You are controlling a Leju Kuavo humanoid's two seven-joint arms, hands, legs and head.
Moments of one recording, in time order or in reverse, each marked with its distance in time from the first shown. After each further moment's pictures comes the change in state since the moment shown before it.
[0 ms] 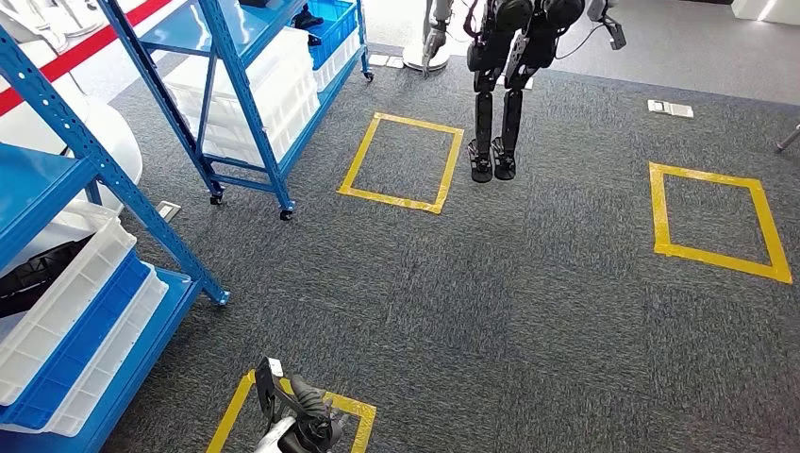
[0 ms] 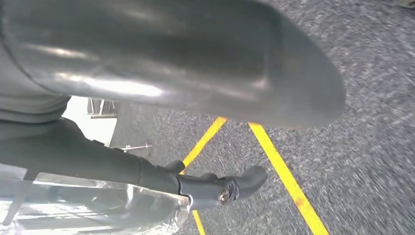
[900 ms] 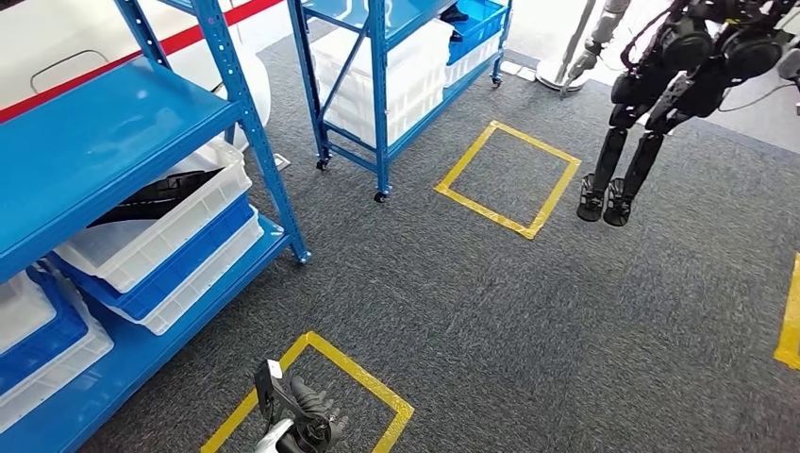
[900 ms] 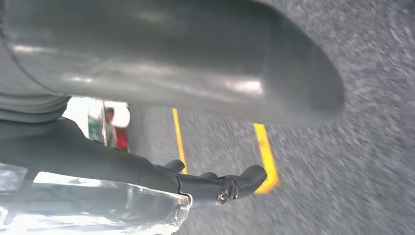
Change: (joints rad) left arm 0.006 0.001 -0.008 -0.003 0.003 -0.006 0.015; right arm 0.006 -0.005 0.000 -0.001 0.000 -0.001 0.001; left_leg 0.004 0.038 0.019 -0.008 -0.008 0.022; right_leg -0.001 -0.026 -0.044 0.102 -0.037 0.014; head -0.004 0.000
